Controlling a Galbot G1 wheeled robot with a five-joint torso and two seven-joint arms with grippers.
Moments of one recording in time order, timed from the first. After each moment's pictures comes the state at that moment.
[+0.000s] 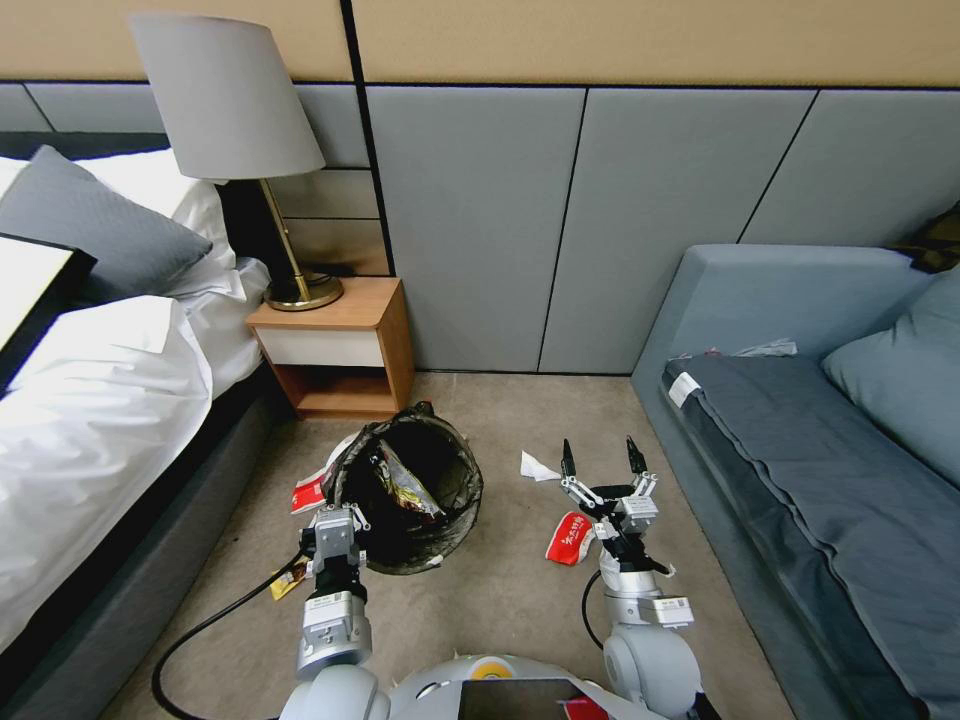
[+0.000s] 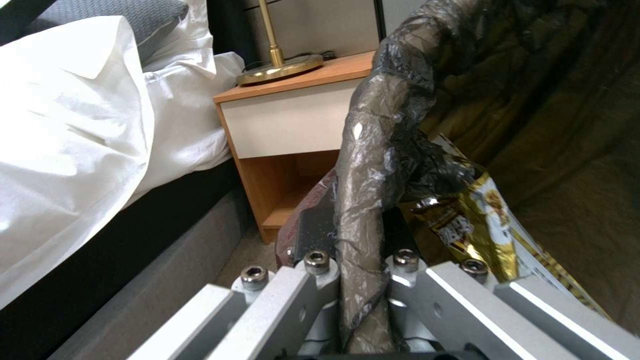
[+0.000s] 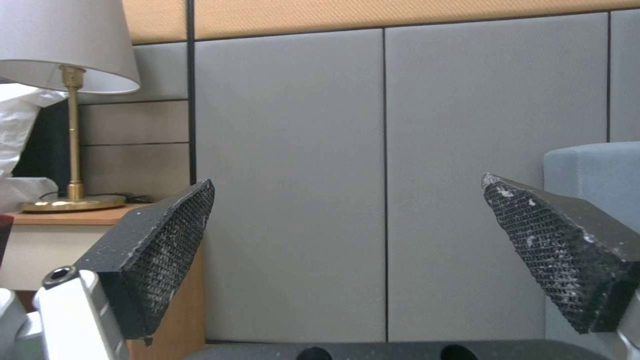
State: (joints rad) left arm 1.90 -1.56 -0.31 -2.43 0.30 0.15 -0.41; right arm -1.70 1.55 0.43 2.16 -0.03 0.47 -0.01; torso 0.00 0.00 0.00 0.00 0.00
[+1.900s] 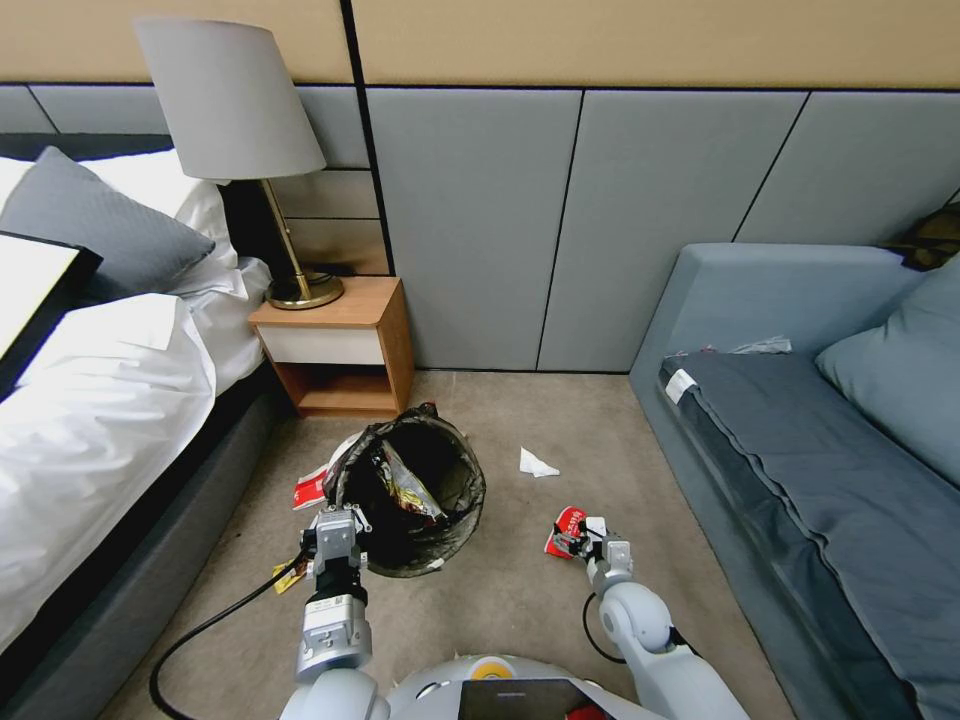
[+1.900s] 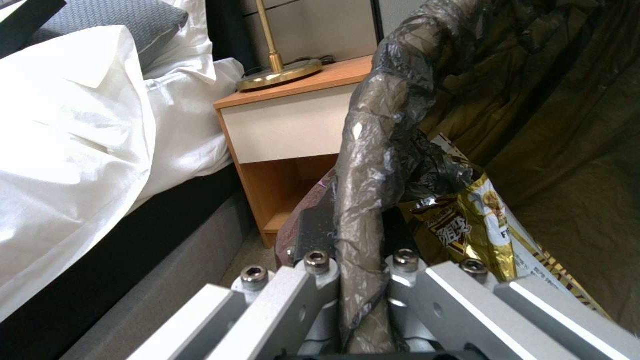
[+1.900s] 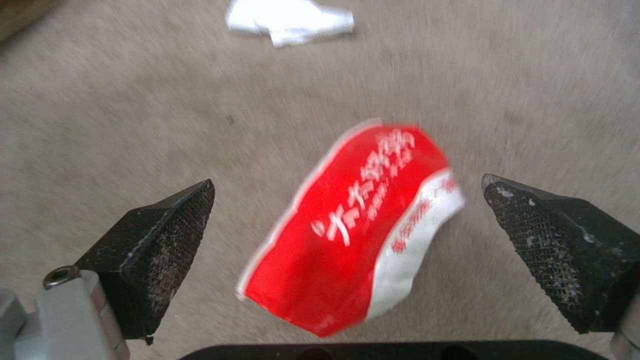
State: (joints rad) left arm 1.91 -1.55 -0.31 -2.44 0.31 0.15 -0.41; right arm -1.38 1.30 0.36 1.63 0.38 -0.34 0.20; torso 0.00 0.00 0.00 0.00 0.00
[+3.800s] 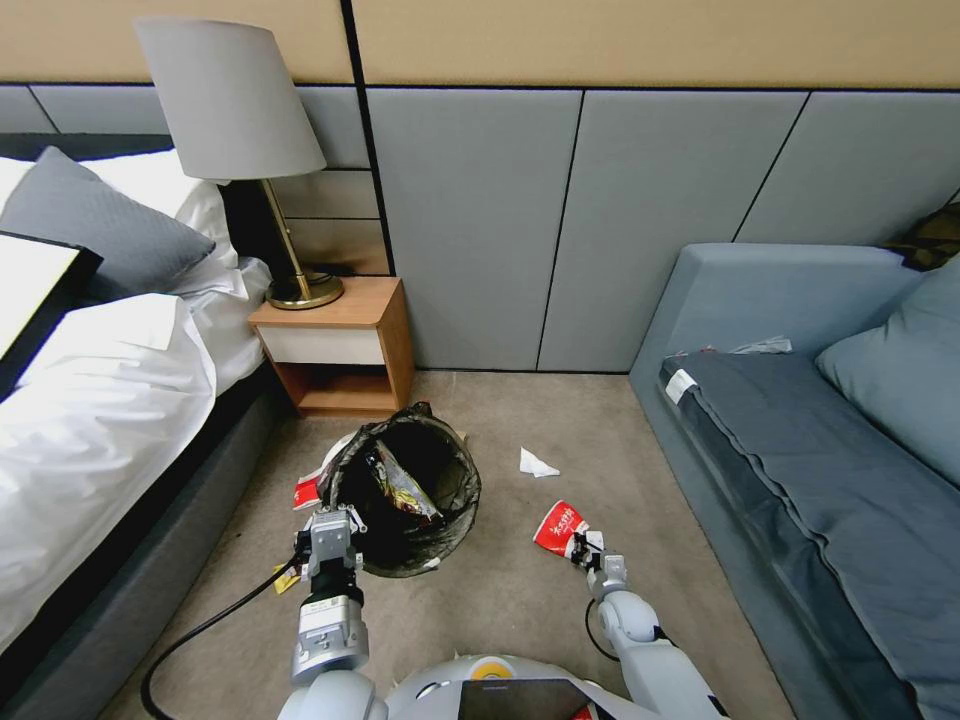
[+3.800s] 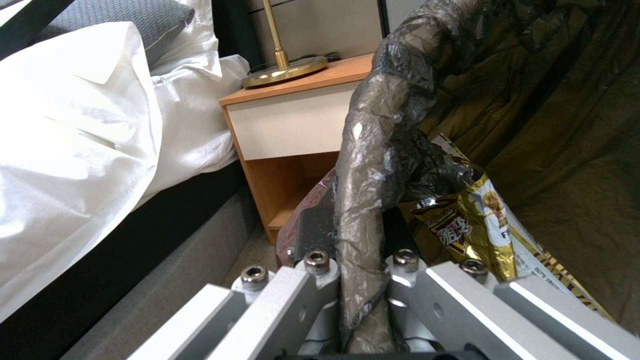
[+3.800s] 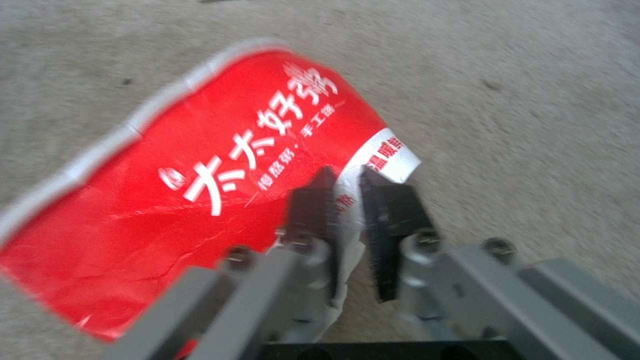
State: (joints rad) left arm 1.91 -1.55 -0.30 -2.44 0.32 0.15 -0.42; right arm -1.32 1.36 0.44 1.34 0.23 -0.10 0.09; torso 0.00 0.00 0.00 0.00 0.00
